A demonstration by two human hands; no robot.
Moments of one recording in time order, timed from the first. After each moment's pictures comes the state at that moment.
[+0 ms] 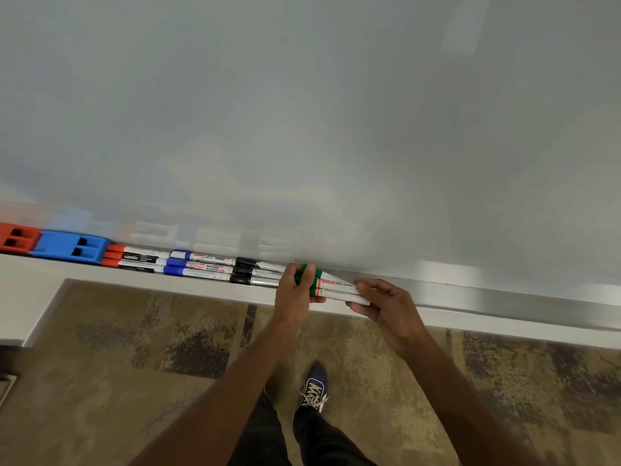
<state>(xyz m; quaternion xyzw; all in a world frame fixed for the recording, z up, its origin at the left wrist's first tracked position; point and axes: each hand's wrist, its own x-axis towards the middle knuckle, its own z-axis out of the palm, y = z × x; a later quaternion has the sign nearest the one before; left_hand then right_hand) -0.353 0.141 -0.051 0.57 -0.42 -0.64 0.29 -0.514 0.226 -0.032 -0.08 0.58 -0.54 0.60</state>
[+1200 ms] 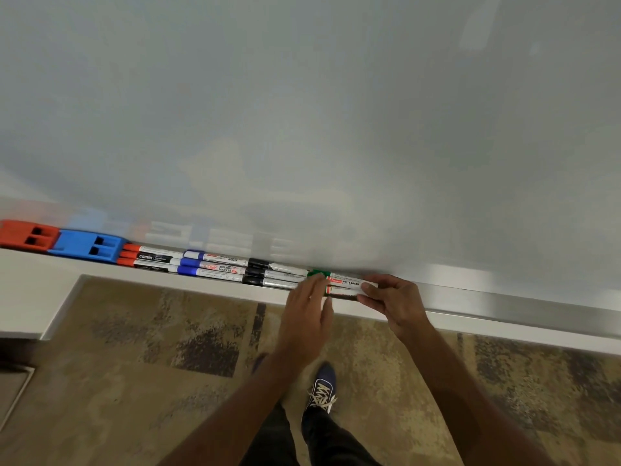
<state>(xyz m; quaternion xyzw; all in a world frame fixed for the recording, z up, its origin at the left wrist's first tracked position) -0.327 0.173 -0.058 0.48 -0.81 -0.26 0.23 -0.511 0.194 -0.041 -0.05 0.64 -0.52 0.56</state>
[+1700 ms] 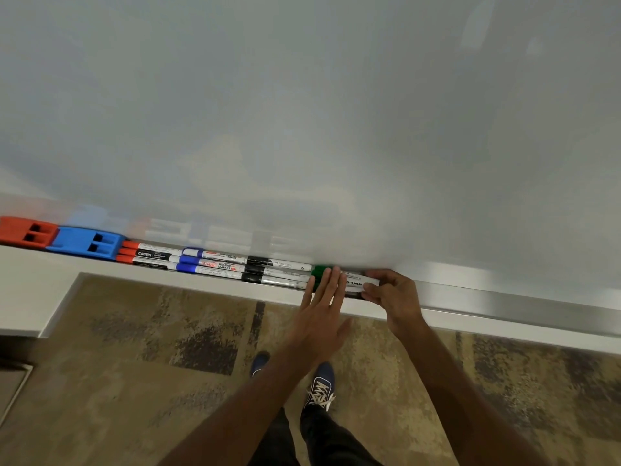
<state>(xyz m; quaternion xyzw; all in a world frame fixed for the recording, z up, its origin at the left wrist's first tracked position) -0.342 0.172 -0.086 0.38 -0.91 -0.15 -0.05 -0.509 0.192 -0.046 -0.12 0.71 -0.48 0.49</state>
